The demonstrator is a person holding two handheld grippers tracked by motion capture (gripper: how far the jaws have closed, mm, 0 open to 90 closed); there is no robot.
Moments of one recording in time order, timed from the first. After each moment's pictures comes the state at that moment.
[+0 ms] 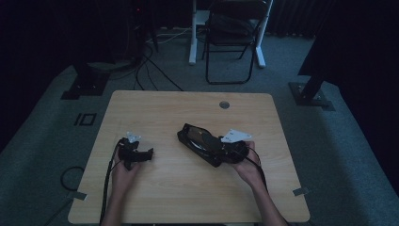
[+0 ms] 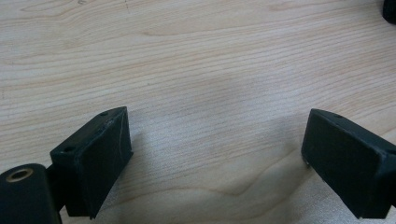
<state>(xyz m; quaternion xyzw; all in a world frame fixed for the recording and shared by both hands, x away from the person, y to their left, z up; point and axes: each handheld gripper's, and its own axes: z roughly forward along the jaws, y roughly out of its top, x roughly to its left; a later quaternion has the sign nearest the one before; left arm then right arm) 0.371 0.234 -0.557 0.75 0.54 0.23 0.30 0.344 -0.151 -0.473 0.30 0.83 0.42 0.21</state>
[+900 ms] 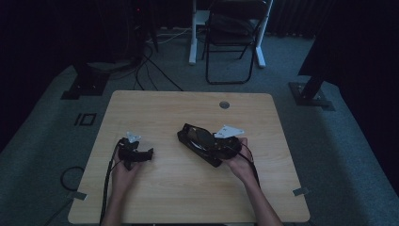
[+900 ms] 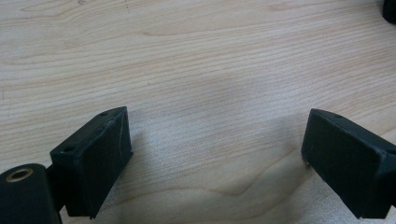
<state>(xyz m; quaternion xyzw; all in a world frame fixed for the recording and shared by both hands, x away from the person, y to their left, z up) 0.371 0.234 -0.557 0.75 0.54 0.23 0.30 0.359 -0.131 -0.475 0.31 0.83 0.43 0.20</state>
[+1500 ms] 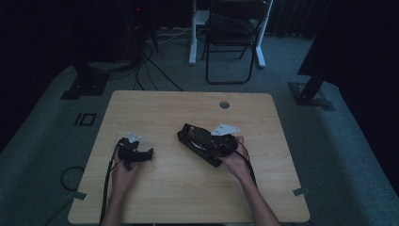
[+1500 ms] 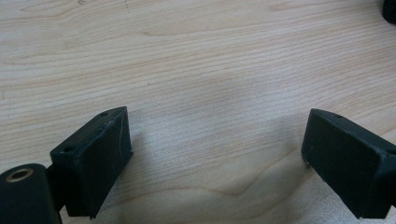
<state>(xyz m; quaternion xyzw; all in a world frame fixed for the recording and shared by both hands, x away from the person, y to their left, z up) 0.371 0.234 -0.557 0.75 0.54 0.23 0.30 0.370 -0.120 -0.480 0.32 0.83 0.42 0.20</state>
